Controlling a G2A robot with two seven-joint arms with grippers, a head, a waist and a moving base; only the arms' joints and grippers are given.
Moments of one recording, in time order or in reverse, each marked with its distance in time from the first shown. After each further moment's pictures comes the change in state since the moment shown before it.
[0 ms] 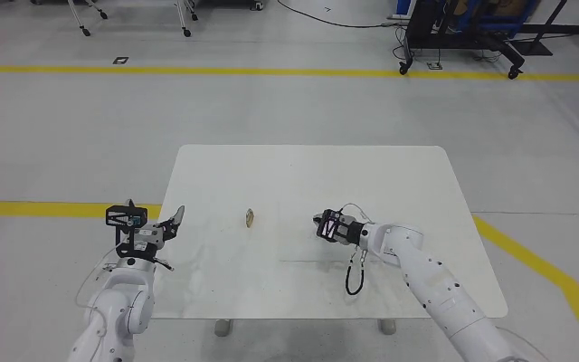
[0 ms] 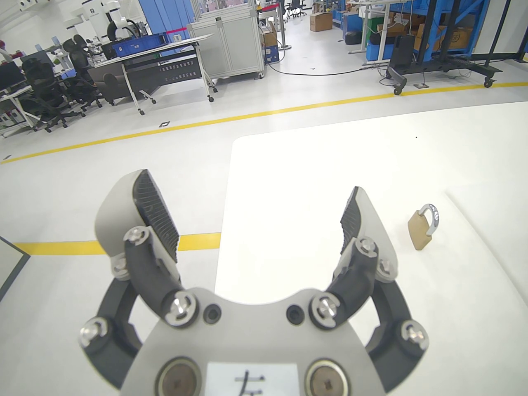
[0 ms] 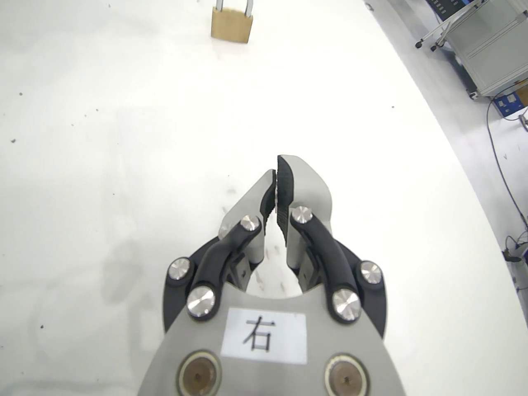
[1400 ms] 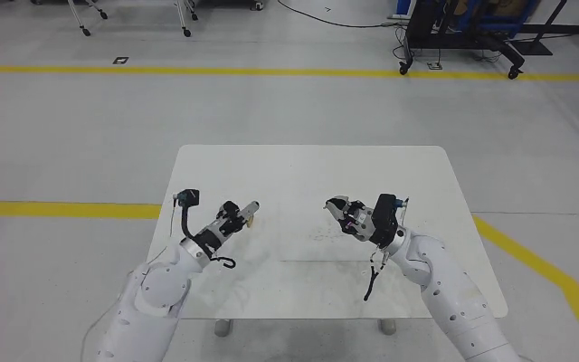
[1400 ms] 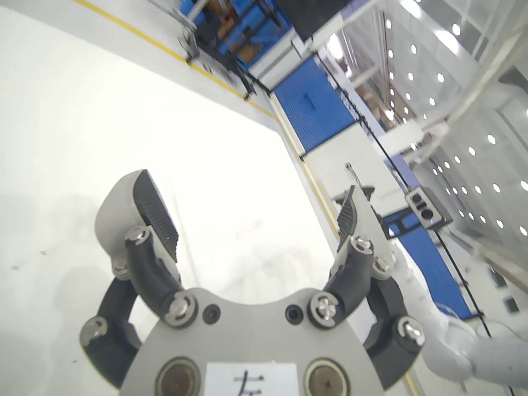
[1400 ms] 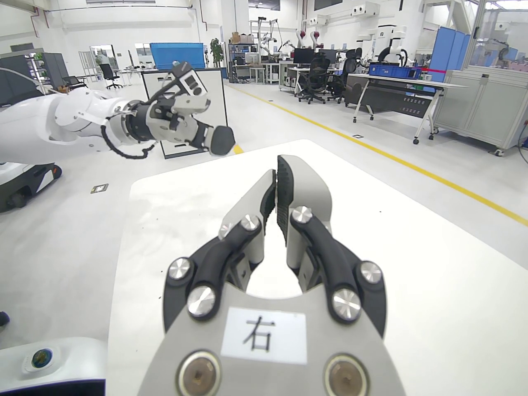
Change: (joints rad) left arm -0.253 -0.050 0.267 0.120 -1.071 -0.258 -0.501; right arm -0.155 0.023 0.162 -0.131 0.440 -0.149 -0.269
